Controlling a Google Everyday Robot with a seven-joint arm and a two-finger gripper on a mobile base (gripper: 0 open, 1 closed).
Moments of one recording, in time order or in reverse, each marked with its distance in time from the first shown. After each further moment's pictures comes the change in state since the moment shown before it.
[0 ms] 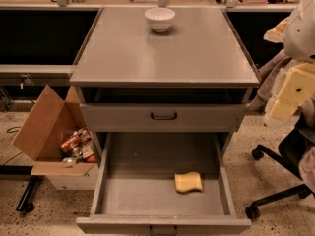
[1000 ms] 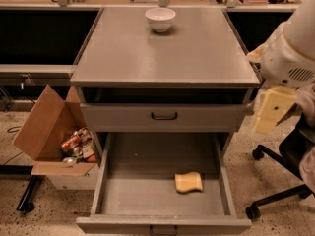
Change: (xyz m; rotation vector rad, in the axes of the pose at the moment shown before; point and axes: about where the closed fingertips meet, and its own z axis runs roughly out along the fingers) arm 0.002 0.004 0.053 -0.047 0.011 -0.053
